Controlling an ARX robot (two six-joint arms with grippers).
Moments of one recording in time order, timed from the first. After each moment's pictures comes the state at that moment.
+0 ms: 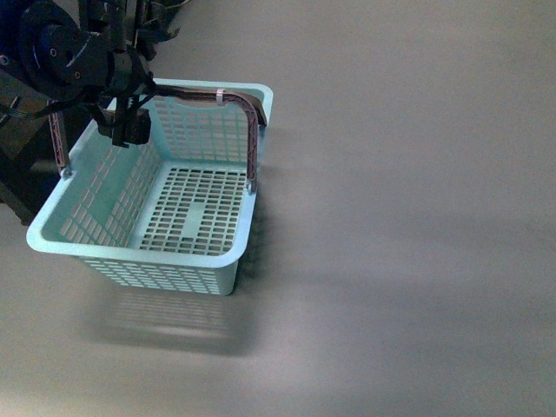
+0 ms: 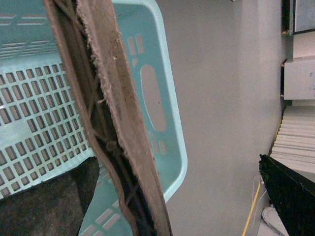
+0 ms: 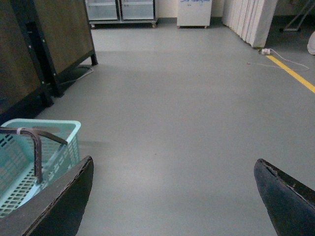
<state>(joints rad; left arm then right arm) -0.18 2.44 1.48 0.44 -0.21 -1.42 0.00 0.00 0.02 0.00 0.00 0.00</state>
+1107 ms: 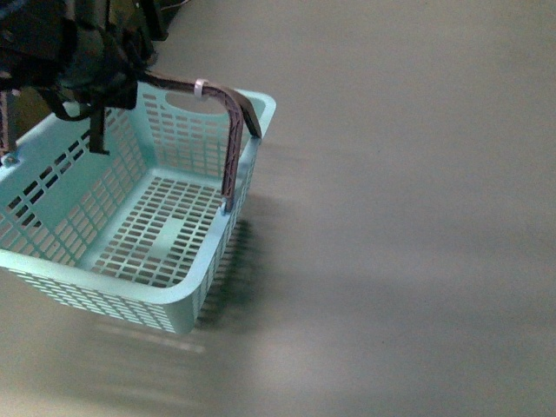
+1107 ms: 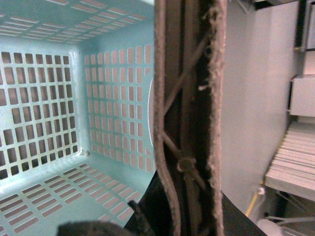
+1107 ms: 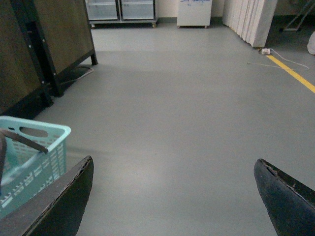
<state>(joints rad) -0.22 2.15 1.20 0.37 -0.26 -1.54 0.00 0.00 0.02 0.00 0.00 0.00</state>
